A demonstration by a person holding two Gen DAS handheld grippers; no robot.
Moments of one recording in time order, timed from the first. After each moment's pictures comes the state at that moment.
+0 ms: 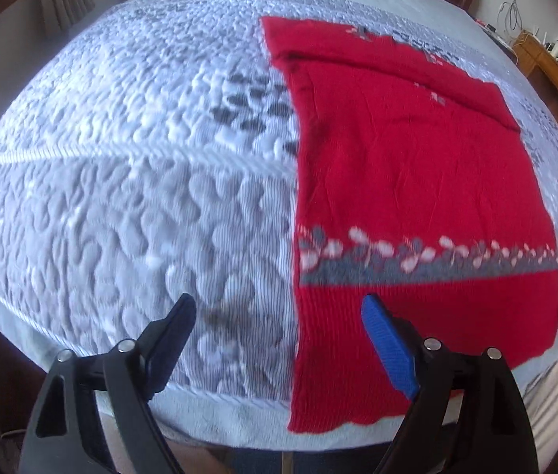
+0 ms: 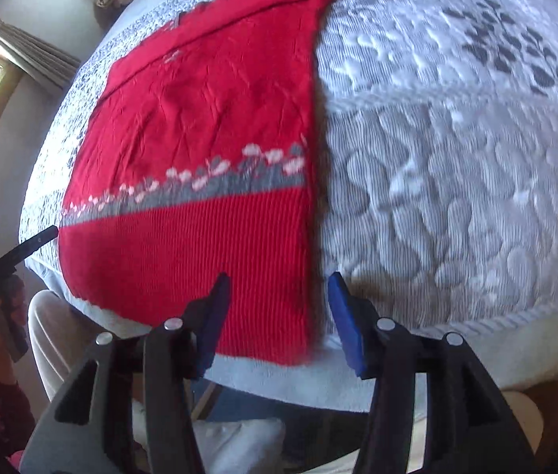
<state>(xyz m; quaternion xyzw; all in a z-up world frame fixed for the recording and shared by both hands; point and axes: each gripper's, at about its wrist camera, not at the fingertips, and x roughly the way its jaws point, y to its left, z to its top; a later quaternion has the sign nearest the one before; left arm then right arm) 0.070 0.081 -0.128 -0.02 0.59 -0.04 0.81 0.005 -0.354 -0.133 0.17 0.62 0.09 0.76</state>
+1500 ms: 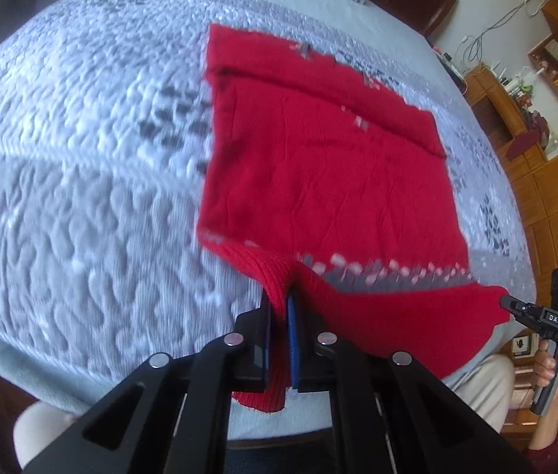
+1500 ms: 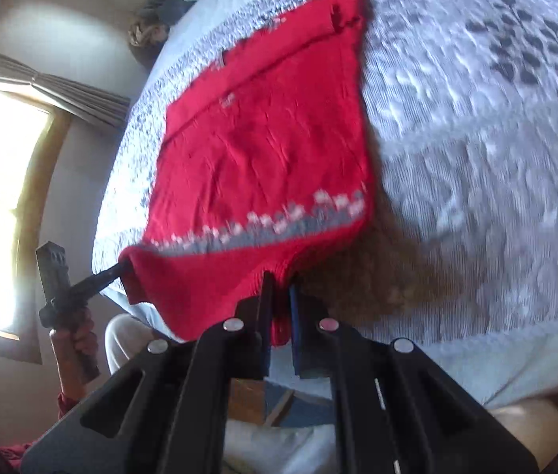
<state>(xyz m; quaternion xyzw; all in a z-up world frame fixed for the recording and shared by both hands) 0.083 0.087 -0.090 -0.14 0.57 -0.14 0.80 0.030 -0.378 -0.090 0.29 0.57 0.17 0.75</state>
